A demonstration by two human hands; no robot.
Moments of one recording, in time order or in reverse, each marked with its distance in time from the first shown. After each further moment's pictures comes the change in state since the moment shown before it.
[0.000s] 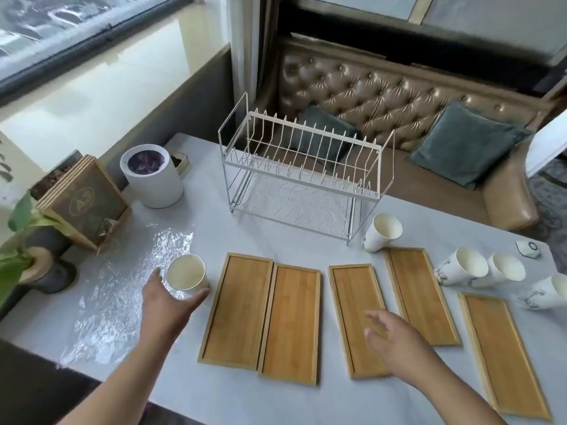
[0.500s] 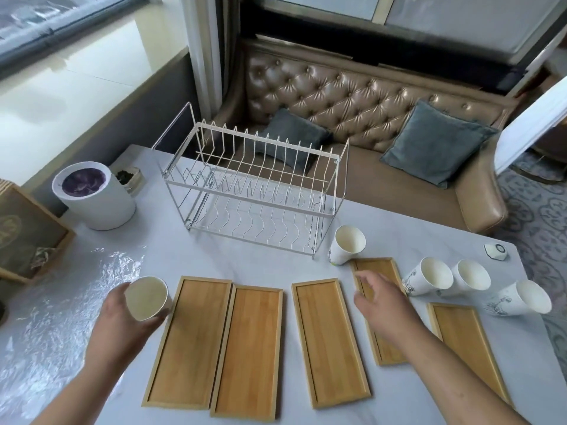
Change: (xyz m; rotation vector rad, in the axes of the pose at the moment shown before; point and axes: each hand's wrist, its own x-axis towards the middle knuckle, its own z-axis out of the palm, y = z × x) left_hand 0.001 0.056 0.026 0.255 0.012 0.181; right_hand 0.085 0.007 -0.093 -0.057 0.221 -0.078
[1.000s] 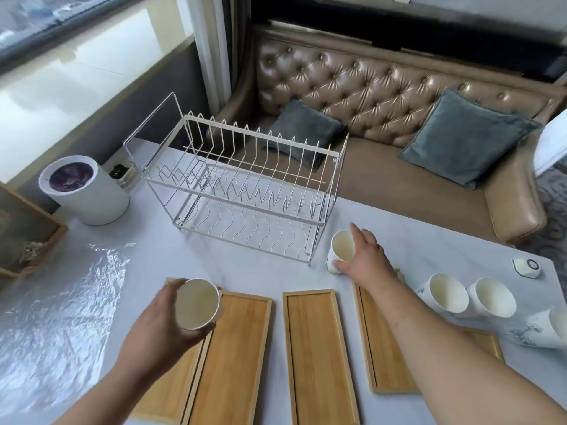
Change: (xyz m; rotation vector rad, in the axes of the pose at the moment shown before) left_hand -0.045 0.100 0.054 0.112 -0.104 0.263; right_hand 0.175 0.032 0.014 -0.221 -0.055 -0.017
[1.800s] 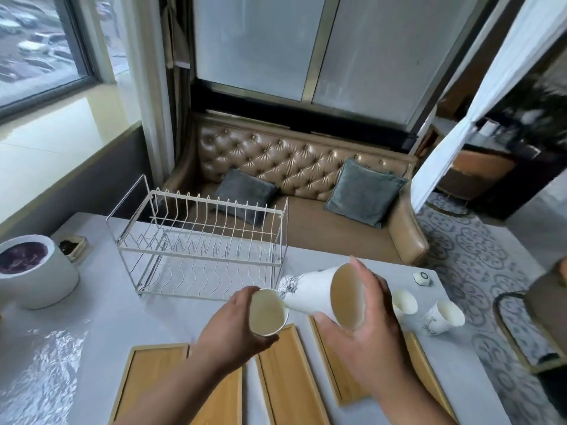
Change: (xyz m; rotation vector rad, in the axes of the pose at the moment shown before) left_hand 0.012 0.147 -0.026 -0.205 -0.228 0.456; right_hand -0.279 -0.106 -0.108 0.422 0.696 -0.320
